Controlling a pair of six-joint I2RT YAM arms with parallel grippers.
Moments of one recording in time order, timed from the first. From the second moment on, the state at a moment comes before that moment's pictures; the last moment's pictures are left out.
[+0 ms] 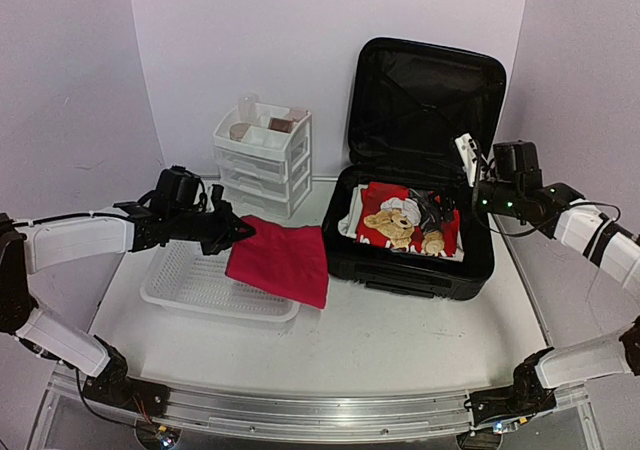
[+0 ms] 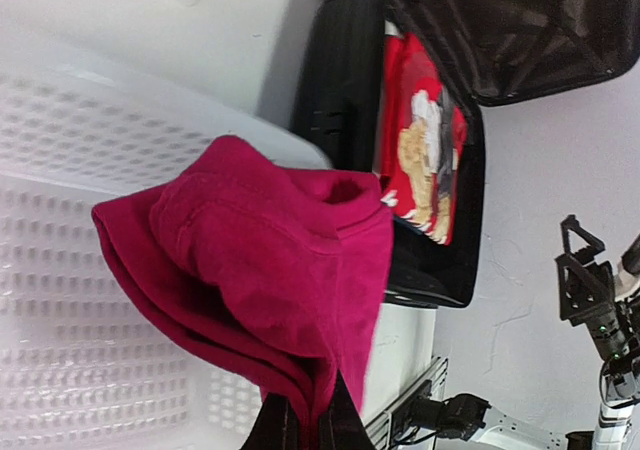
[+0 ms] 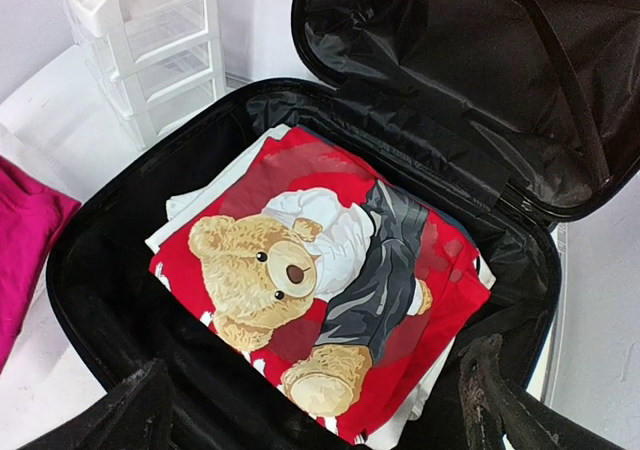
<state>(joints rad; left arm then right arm) -0.57 1.38 0.91 -0.10 0.37 -0.99 0.39 1.18 1.01 -0.35 -0.01 -0.12</state>
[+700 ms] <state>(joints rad) -0.34 1.52 0.84 -0.19 0.47 -0.53 0.39 1.18 1.01 -0.39 -0.02 -0.12</state>
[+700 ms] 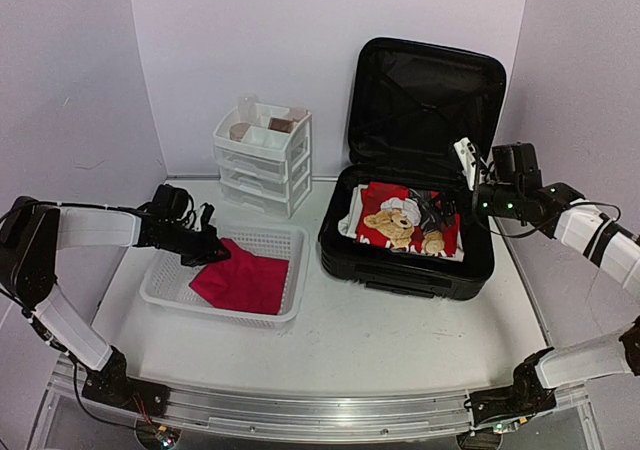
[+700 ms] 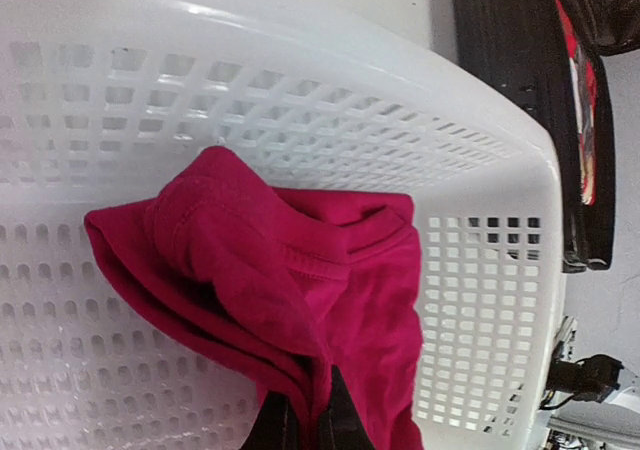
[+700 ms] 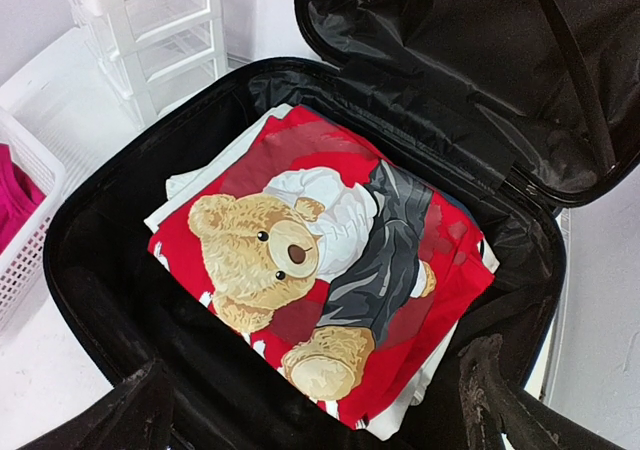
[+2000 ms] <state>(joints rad) -0.34 1.15 0.94 -0.47 -0.02 -0.48 0.39 1.32 1.12 -0.46 0.08 -0.11</state>
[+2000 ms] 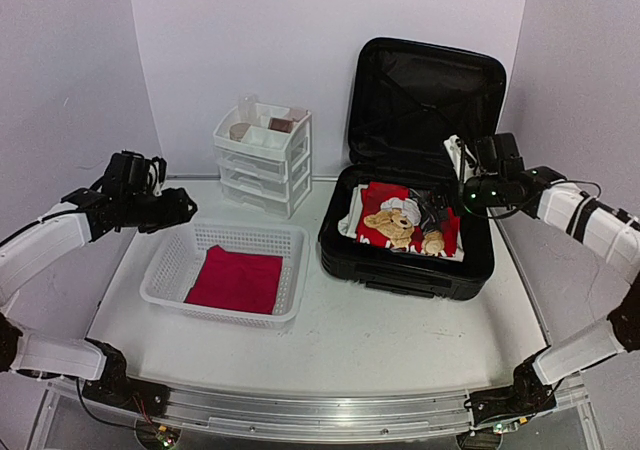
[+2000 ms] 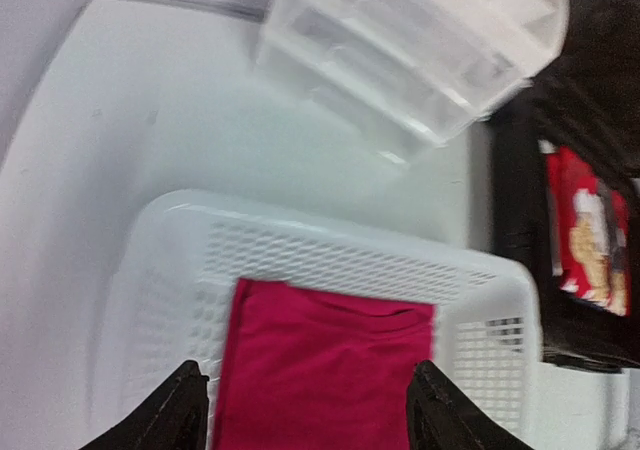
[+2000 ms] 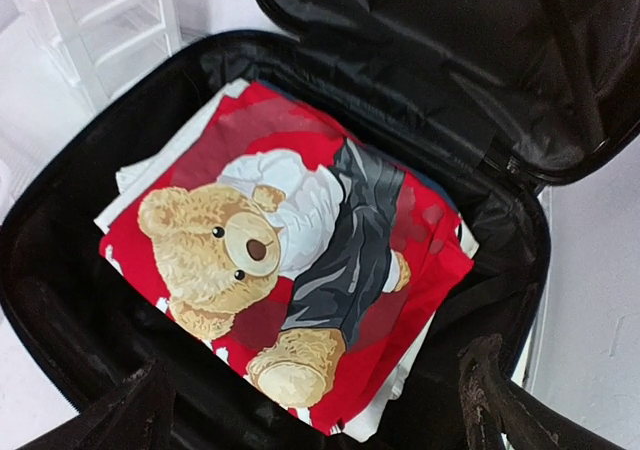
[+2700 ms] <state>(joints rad) -0.61 1.61 1.20 -0.16 0.44 -0.77 0.65 1.89 1.40 -0.53 0.17 -0.69</state>
